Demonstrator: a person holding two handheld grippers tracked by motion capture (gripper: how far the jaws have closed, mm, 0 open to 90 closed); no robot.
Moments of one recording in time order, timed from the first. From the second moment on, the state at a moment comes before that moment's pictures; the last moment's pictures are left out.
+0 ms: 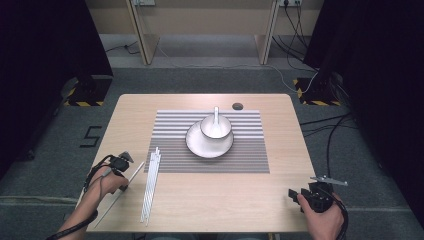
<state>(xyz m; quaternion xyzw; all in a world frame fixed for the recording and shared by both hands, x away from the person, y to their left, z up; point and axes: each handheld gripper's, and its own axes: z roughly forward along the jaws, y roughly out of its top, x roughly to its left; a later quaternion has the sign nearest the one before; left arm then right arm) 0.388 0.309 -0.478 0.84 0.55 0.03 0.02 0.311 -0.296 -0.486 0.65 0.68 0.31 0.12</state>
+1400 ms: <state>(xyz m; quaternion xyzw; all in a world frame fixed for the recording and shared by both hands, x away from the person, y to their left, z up) 0.395 0.299 -0.443 0.84 0.54 0.03 0.06 0.311 -0.298 -0.486 0.65 0.68 0.31 0.12</state>
